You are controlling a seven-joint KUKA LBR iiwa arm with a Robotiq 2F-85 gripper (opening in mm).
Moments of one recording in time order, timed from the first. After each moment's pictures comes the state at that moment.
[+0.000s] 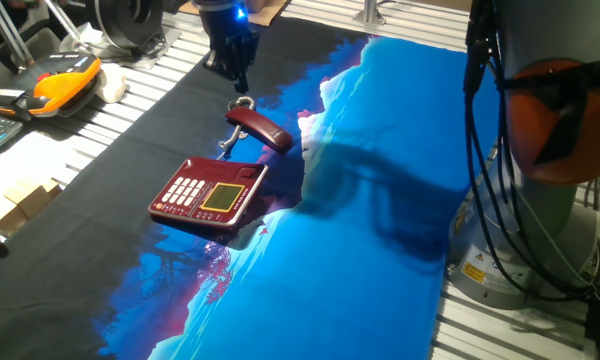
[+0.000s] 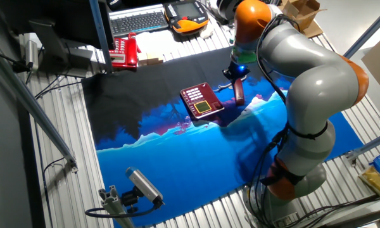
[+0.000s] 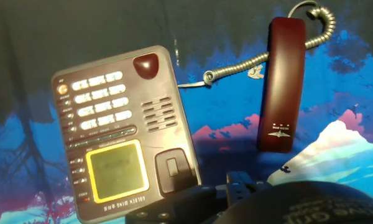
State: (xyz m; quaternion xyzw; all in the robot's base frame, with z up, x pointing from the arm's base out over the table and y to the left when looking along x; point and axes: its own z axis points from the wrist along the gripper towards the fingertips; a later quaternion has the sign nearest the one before) arm 0.513 0.002 0.236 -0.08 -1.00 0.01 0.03
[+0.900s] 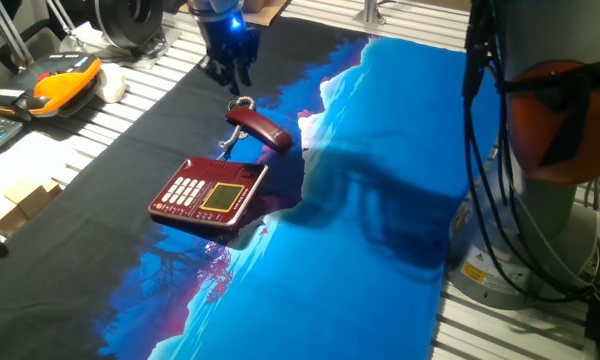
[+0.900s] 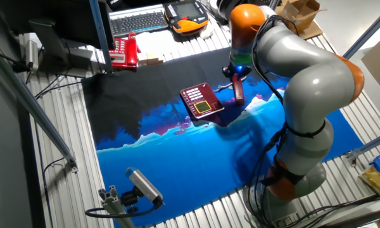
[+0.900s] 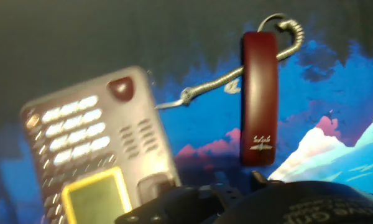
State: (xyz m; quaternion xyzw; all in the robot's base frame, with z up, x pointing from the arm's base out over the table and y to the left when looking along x) arm 0.534 -0.024 0.216 -0.16 -0.99 0.06 0.00
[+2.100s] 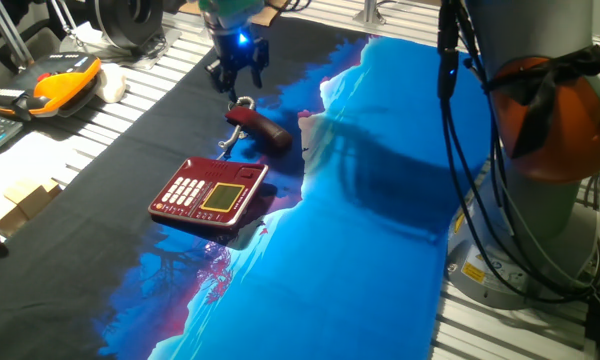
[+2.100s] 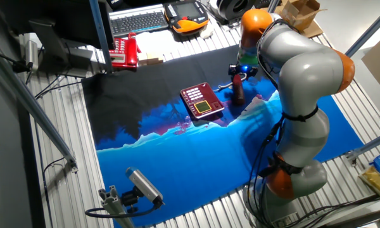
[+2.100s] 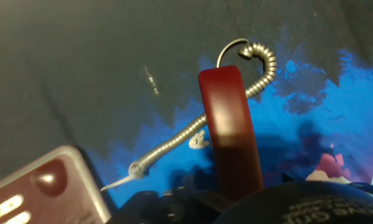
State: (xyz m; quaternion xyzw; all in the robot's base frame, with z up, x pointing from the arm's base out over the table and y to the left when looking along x) arm 0.573 -0.095 0.129 -0.20 -0.98 0.03 0.00
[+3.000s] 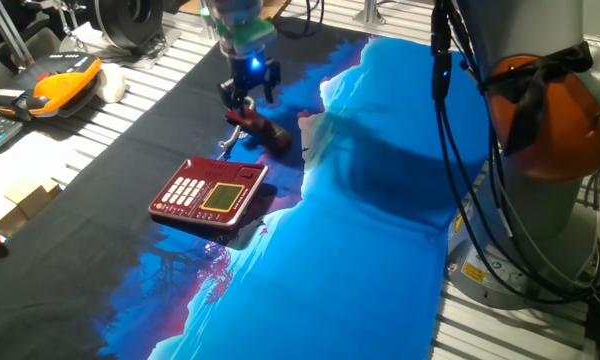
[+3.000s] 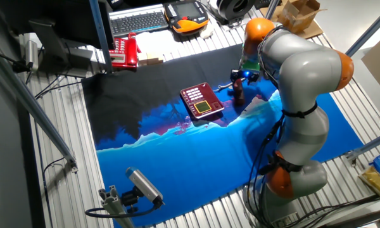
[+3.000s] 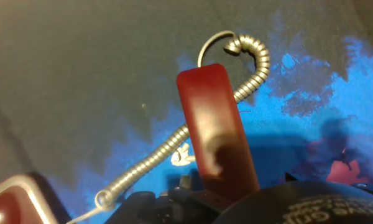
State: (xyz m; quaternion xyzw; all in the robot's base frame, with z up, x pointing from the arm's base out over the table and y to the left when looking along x) arm 0.566 -0.107 0.080 -0.24 -0.97 0.04 -0.01
